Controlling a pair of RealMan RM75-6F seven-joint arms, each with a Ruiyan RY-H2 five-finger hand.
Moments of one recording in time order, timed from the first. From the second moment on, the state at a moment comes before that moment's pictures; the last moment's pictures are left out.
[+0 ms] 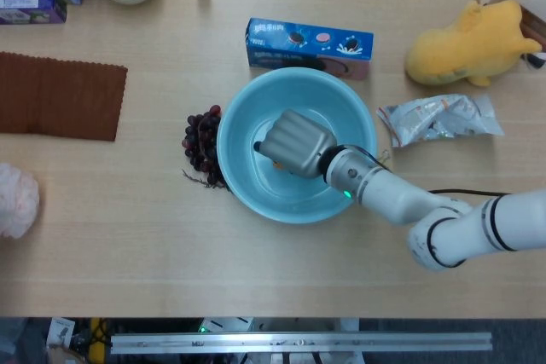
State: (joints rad) left arm -0.07 -0.93 0.05 -1.77 1.41 1.31 -0.01; right arm 1.27 -1.70 -0.04 -1.46 -0.81 0.74 -0.70
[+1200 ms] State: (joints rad) left arm -0.07 -0.91 0.03 -1.76 1.40 1.31 -0.08; right arm 1.17 -1.75 -0.01 -1.41 -0.88 0.82 -0.80
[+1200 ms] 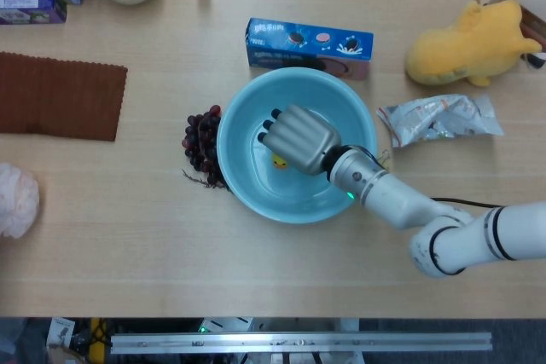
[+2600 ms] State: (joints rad) left arm -0.06 -0.92 0.03 -1.74 1.39 1.31 -0.10; right arm 1.20 -1.89 0.02 -1.28 -0.77 0.79 -0.95
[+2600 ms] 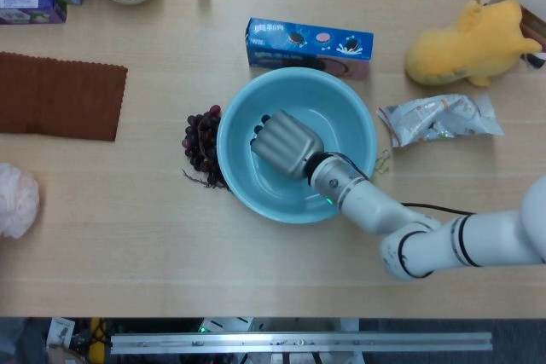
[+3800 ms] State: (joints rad) left arm -0.06 -0.92 0.03 -1.72 1.39 1.30 -0.11; right arm 1.19 -1.94 0.02 -1.23 -0.77 0.79 -0.98
